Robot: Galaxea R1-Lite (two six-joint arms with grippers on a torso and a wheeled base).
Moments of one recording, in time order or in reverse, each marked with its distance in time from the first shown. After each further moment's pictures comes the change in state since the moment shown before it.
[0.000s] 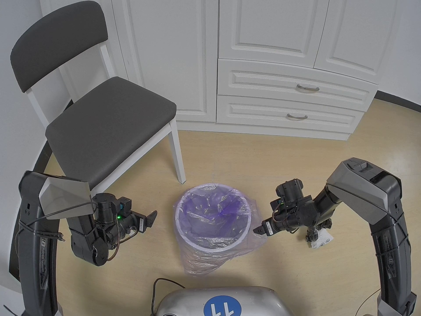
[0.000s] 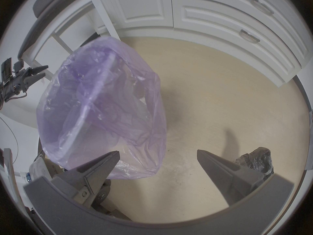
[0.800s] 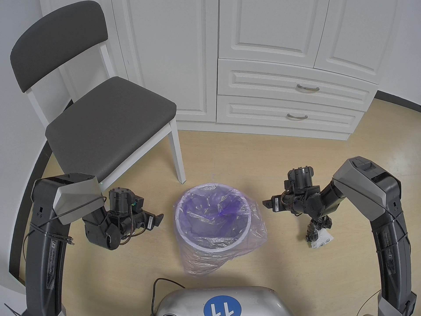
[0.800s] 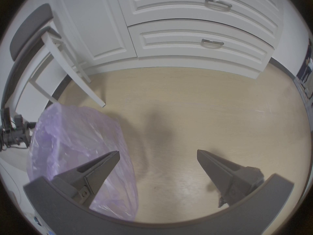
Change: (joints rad) left arm 0.000 0.111 -0.349 0.406 0.012 0.043; right arm -0.087 0.054 -0.127 -0.171 -0.073 0.166
